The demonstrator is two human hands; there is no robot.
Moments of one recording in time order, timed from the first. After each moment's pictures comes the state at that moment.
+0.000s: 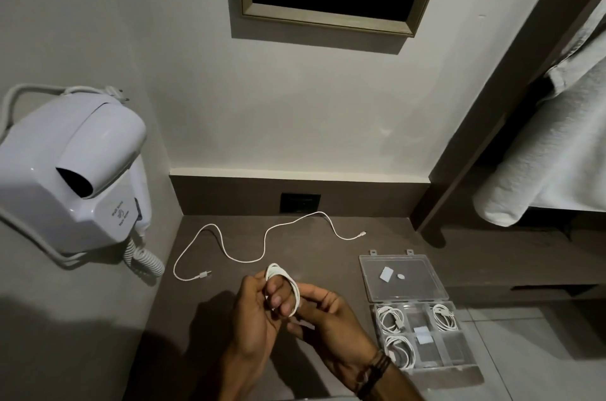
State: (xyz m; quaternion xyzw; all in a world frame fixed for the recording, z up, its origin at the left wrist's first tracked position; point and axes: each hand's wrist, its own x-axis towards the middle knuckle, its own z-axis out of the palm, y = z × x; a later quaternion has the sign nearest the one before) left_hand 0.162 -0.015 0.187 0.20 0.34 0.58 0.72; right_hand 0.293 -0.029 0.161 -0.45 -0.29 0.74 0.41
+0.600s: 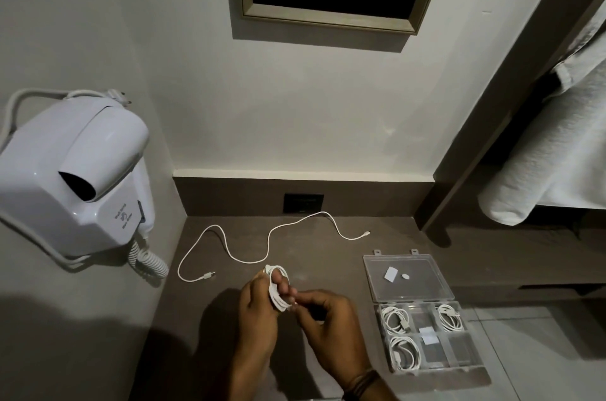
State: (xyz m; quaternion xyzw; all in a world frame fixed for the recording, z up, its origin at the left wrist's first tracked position) left_hand 0.165 -0.005 0.153 0.25 0.52 0.58 0.58; right_hand 0.292 -0.030 0.135 -0.58 -0.60 0.37 0.41
